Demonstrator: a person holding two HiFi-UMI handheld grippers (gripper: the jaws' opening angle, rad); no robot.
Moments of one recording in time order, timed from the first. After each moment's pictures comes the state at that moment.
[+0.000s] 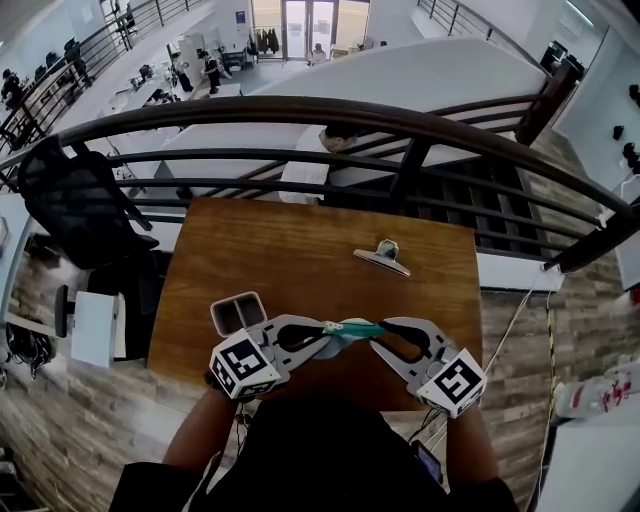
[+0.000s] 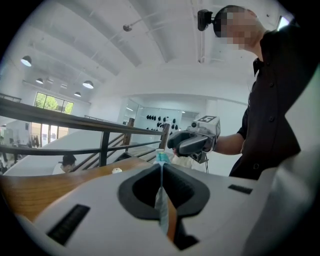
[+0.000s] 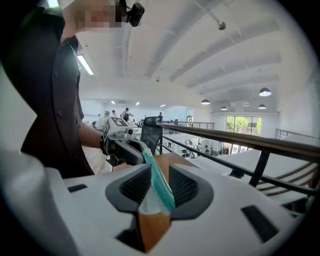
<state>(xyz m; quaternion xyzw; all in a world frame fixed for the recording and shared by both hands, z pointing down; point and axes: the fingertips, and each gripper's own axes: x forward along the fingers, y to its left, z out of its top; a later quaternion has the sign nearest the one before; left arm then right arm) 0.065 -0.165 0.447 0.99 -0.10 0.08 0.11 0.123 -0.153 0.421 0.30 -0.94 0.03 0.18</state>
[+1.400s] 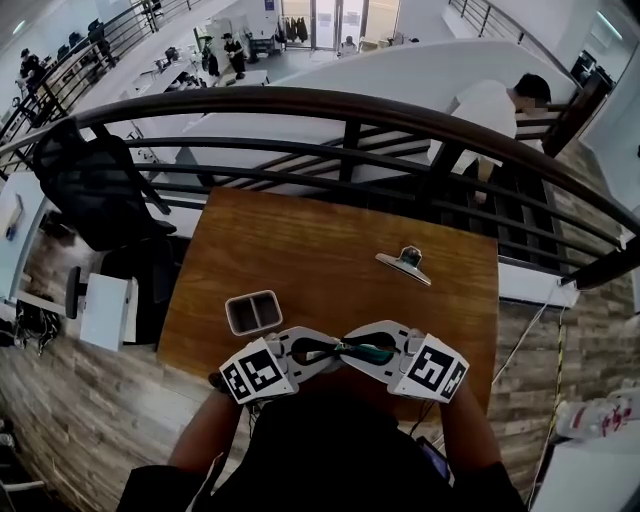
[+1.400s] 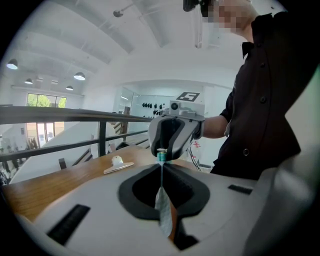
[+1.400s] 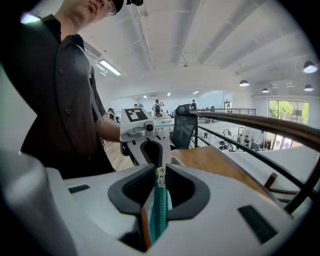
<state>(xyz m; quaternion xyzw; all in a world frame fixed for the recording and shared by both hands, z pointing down) 0.060 -0.152 0.474 0.98 -0.06 0.16 0.09 0.039 -0.154 0.452 0.08 -0.97 0.06 0.24</state>
